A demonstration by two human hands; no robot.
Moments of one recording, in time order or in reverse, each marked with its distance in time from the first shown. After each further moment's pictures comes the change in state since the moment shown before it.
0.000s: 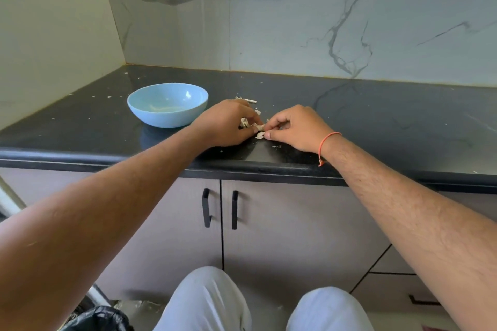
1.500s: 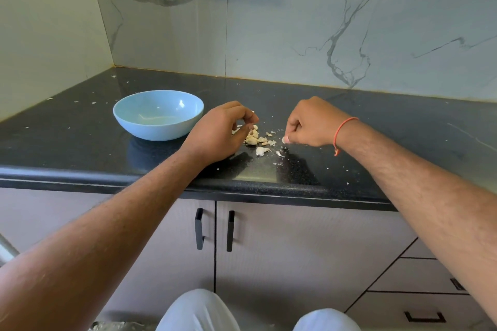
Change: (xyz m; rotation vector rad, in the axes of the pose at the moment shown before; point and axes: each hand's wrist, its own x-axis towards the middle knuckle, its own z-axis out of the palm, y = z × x) left_hand 0.003 -0.019 0.018 -0.201 0.275 -0.042; right_hand 0.032 -0.011 -0.051 -0.505 -0.141 -0.052
